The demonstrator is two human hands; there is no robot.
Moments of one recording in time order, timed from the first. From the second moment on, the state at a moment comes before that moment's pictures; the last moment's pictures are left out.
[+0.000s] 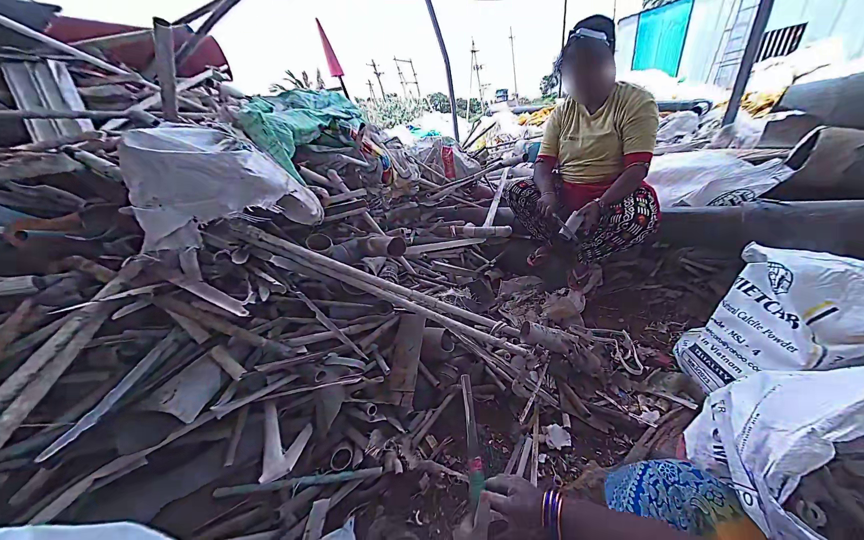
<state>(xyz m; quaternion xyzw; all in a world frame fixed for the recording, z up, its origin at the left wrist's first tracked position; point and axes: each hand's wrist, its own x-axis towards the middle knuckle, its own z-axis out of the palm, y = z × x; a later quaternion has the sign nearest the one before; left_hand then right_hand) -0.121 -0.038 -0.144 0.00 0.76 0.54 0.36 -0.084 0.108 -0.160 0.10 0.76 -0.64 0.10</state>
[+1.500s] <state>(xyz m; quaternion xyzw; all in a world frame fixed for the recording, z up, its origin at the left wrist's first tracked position) -0.155 -0.021 -0.191 -0.22 0.74 0.58 0.26 -0.219 0.341 -0.346 0.43 0.83 -0.27 0.25</state>
